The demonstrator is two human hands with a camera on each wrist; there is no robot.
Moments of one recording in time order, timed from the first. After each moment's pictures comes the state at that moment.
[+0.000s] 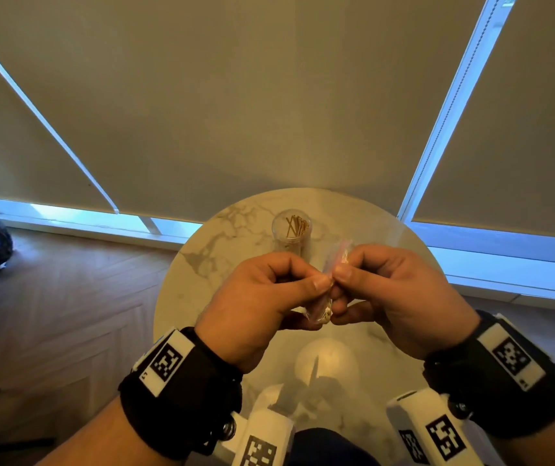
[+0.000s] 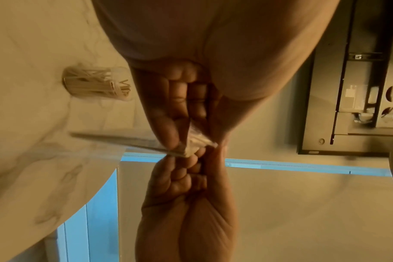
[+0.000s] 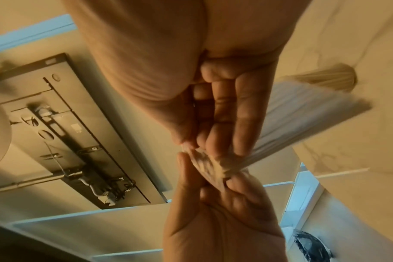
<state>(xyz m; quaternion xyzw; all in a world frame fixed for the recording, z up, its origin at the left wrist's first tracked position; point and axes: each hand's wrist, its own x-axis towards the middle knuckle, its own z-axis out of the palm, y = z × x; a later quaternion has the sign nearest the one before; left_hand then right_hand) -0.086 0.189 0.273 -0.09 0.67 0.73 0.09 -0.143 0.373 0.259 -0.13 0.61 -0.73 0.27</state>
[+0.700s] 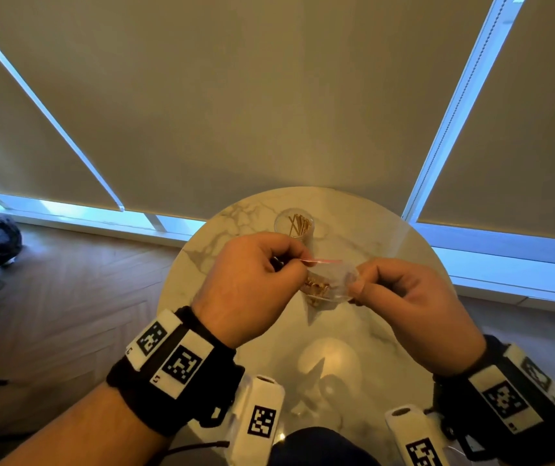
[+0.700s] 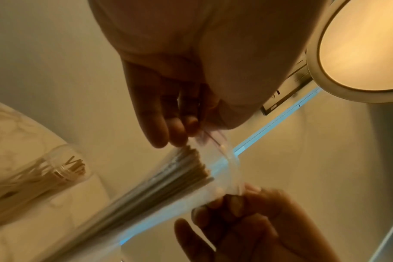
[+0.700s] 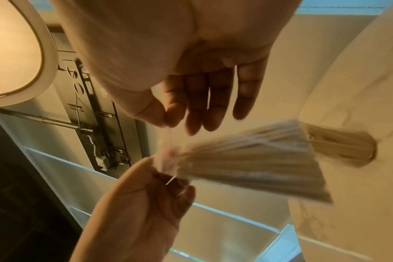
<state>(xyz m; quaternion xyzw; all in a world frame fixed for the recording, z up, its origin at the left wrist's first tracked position) -0.102 0.181 0.284 -0.05 0.87 0.49 -0.03 -0.142 0.394 0.231 -0.21 0.77 -0.60 0.07</state>
